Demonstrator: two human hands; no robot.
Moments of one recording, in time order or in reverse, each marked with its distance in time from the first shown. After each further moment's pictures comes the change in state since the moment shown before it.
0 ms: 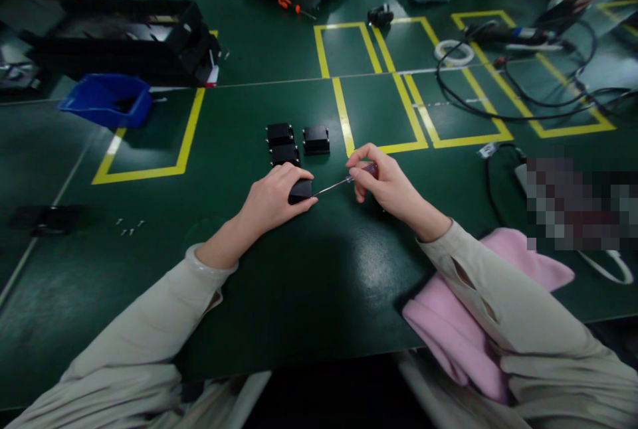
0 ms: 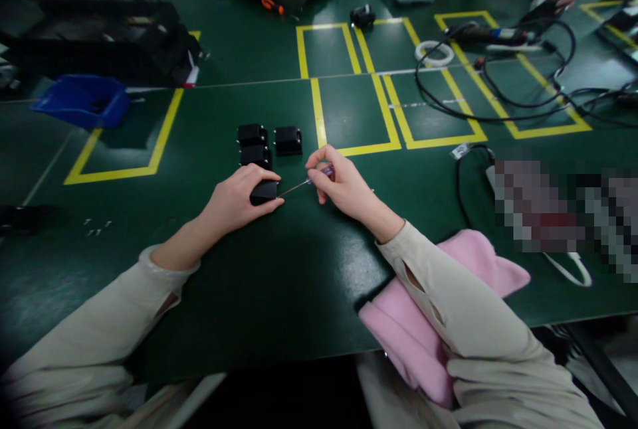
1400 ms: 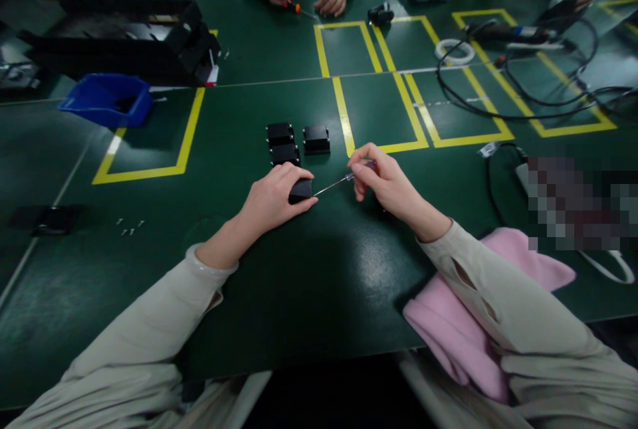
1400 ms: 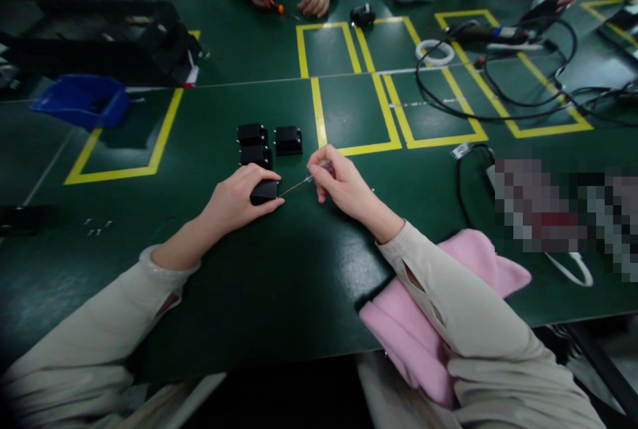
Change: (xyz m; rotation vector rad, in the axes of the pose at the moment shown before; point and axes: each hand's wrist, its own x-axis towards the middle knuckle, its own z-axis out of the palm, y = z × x) left_hand -0.001 -0.002 0.002 -0.002 0.018 0.020; right_hand 0.001 0.004 0.000 0.030 0.002 -0.016
